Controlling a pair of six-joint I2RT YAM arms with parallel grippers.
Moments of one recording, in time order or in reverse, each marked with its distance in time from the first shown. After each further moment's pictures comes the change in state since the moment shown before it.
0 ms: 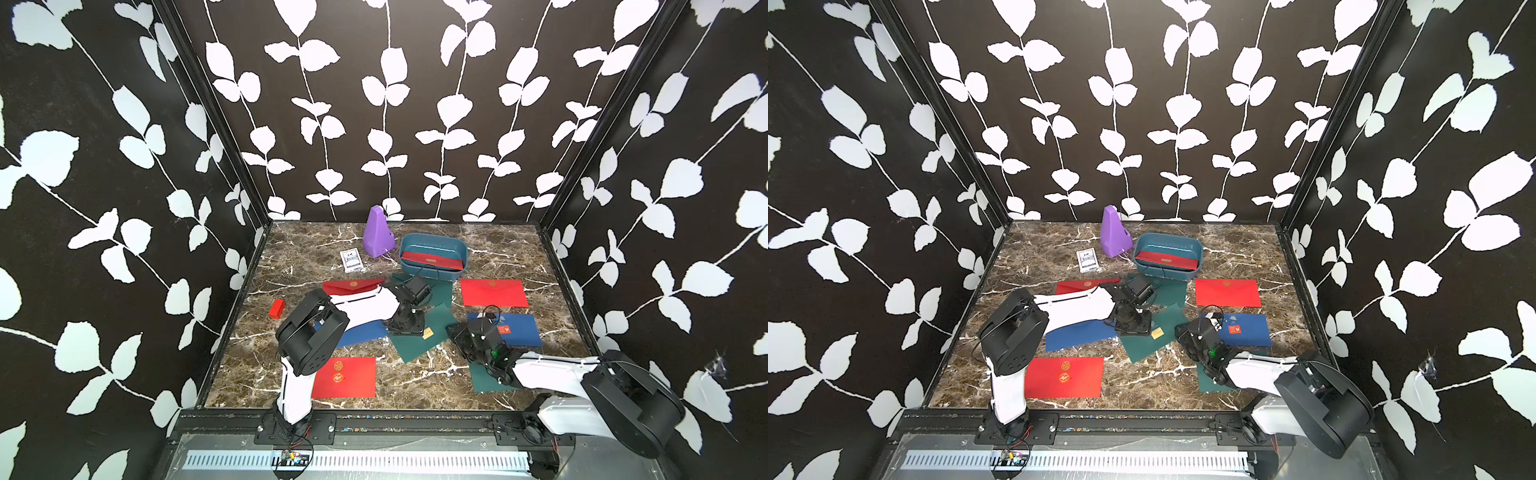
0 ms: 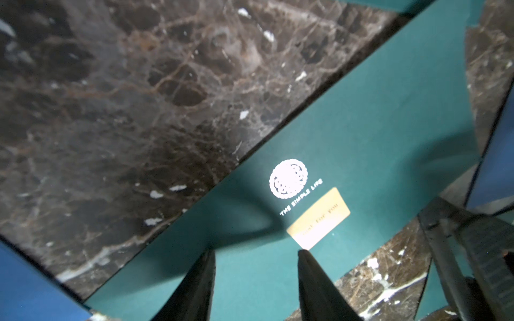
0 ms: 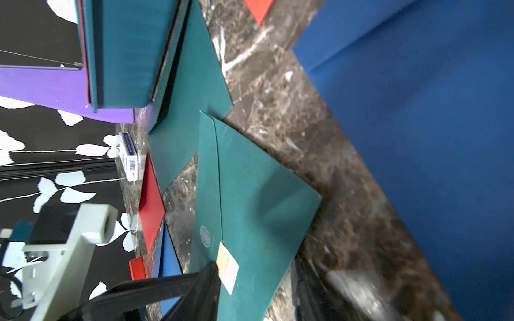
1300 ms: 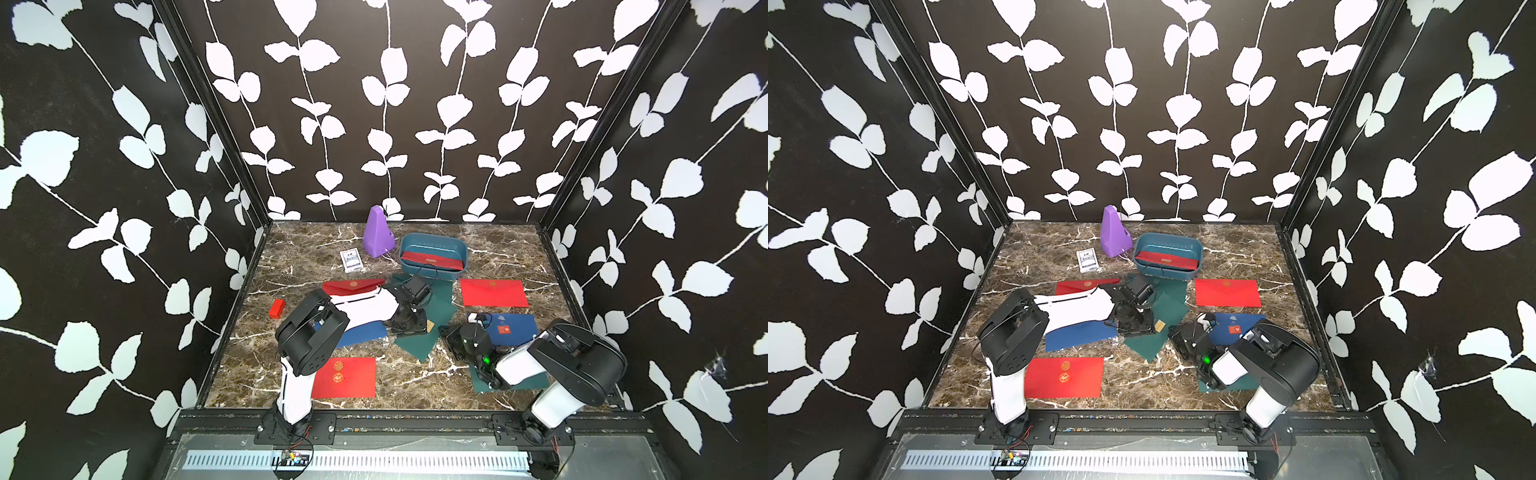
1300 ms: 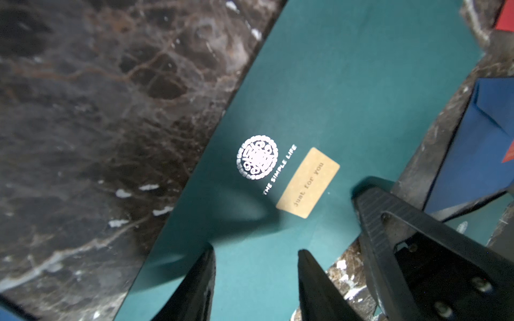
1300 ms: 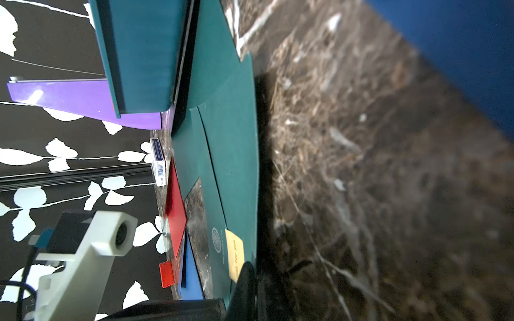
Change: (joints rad) left arm 0.000 0.000 -0.021 0.064 0.060 -0.121; right arm 0.065 0.315 -0.033 0.462 0.026 0.096
